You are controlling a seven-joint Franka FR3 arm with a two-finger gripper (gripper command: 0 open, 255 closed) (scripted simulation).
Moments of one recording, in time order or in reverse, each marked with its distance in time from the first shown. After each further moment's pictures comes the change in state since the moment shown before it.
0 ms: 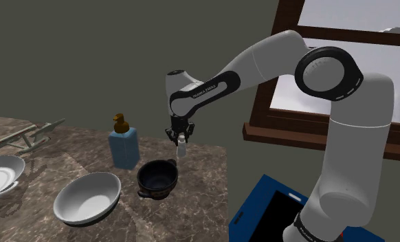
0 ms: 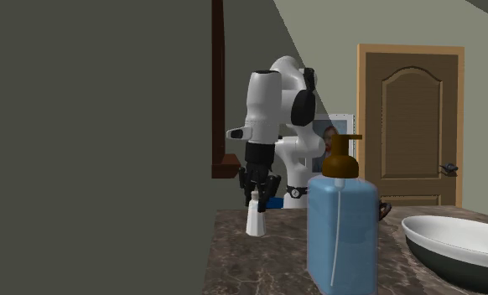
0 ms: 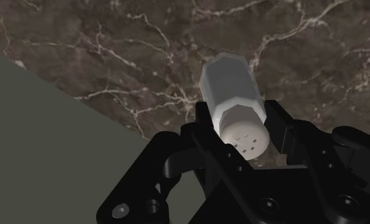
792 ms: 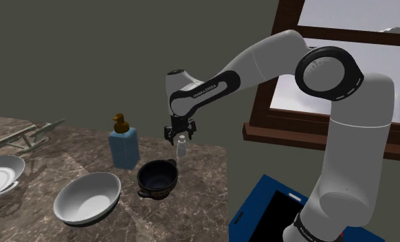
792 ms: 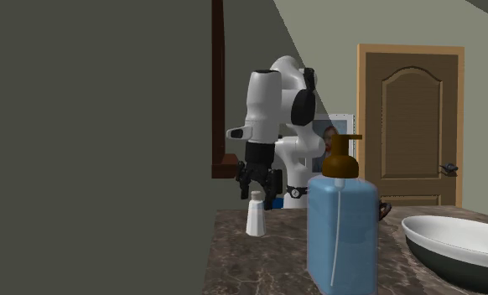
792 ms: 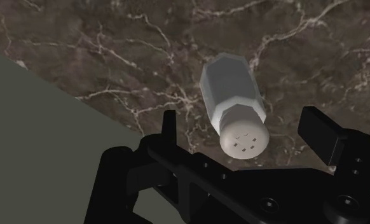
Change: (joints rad) arm 0.000 -0.002 0.000 0.001 0.001 -0.003 -0.001
